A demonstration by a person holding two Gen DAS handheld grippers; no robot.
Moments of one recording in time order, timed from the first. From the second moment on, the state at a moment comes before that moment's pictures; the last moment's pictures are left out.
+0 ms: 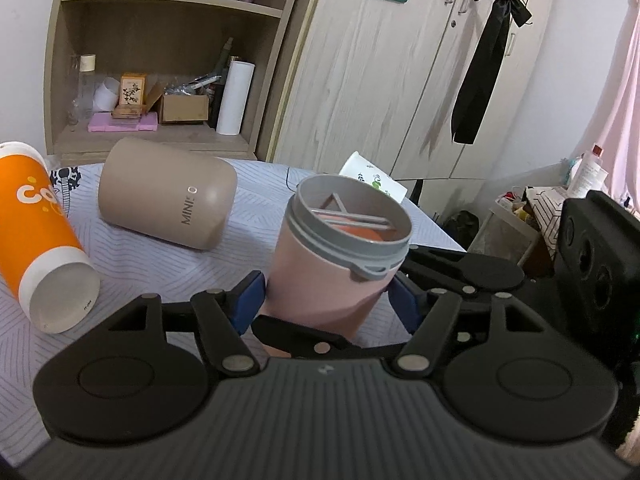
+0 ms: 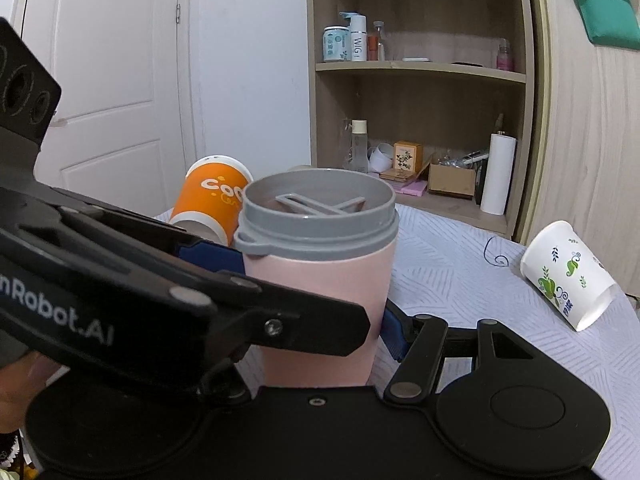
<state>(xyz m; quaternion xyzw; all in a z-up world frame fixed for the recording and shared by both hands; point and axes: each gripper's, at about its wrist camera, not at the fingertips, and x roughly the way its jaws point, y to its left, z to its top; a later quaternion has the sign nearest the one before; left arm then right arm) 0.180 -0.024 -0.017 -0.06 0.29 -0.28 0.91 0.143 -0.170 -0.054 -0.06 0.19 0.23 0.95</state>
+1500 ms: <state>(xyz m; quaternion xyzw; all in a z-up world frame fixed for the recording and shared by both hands) 0.061 -0.002 0.015 -0.05 0.22 -0.12 0.97 0.027 -0.192 -0.025 -0.05 0.10 0.09 0.99</state>
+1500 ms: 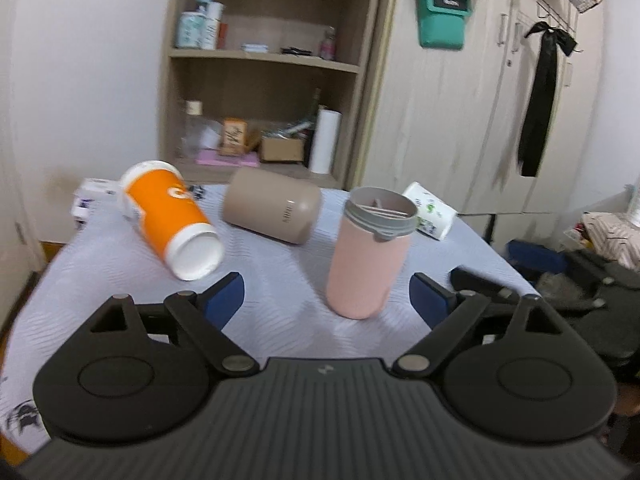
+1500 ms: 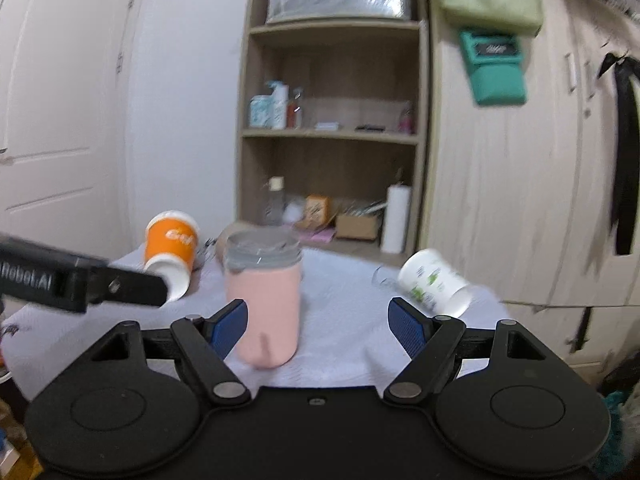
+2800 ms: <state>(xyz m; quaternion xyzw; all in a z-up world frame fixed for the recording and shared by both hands) 0.014 0.031 0.010 -0.06 0.23 -0.02 0.97 -0.019 -0.186 -0.012 -0.02 0.12 -0.01 0.99</state>
